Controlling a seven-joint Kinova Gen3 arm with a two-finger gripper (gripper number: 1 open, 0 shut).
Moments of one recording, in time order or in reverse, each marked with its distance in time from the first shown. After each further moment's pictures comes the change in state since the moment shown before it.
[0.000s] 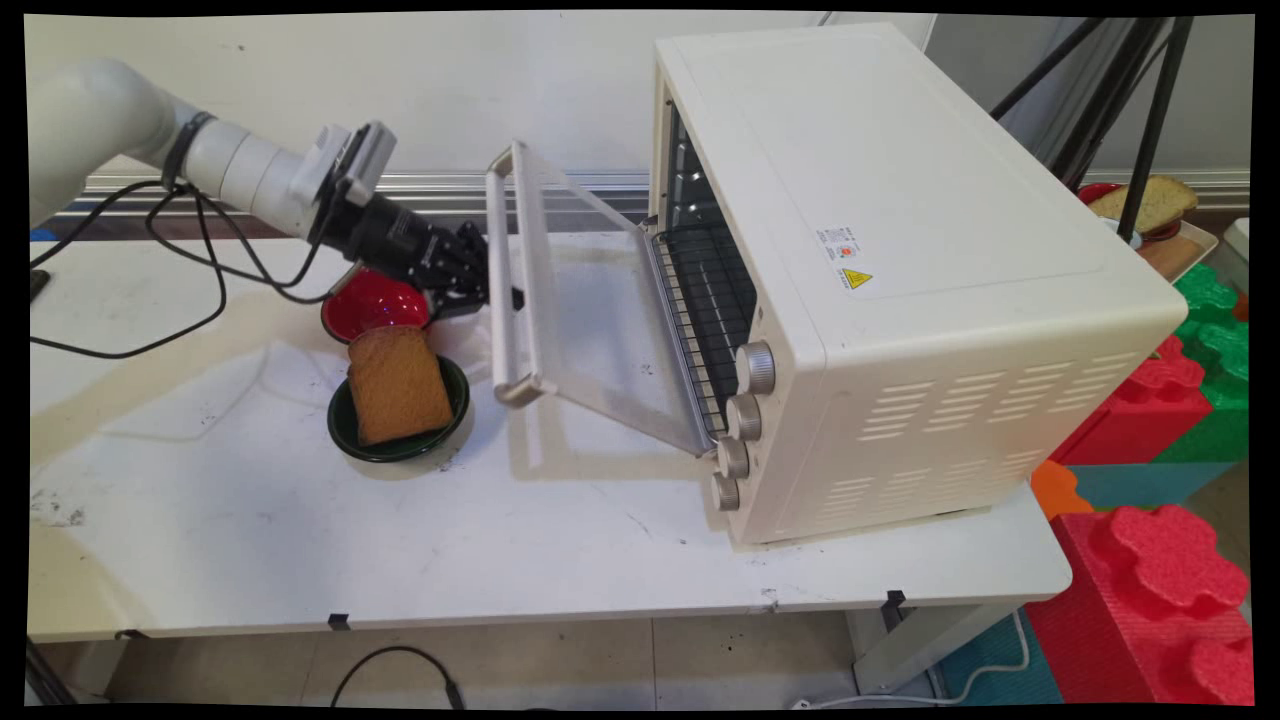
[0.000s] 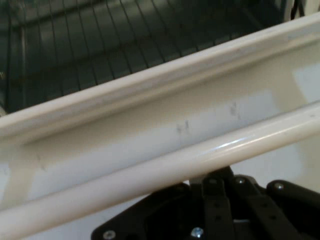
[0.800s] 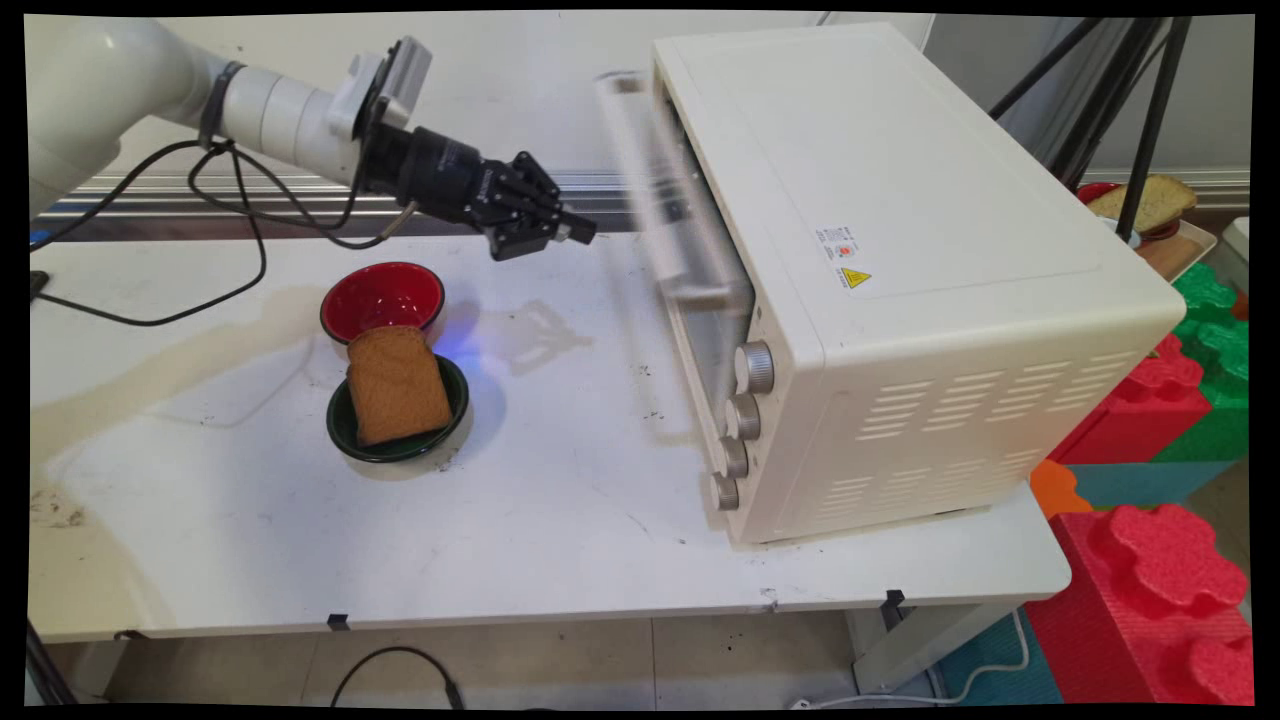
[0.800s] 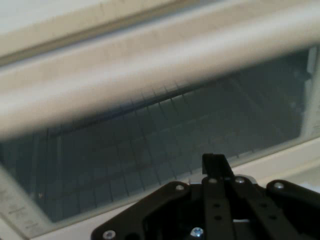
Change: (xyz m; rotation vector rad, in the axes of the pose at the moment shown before) arm 0.072 -0.017 0.019 0.045 0.173 0.021
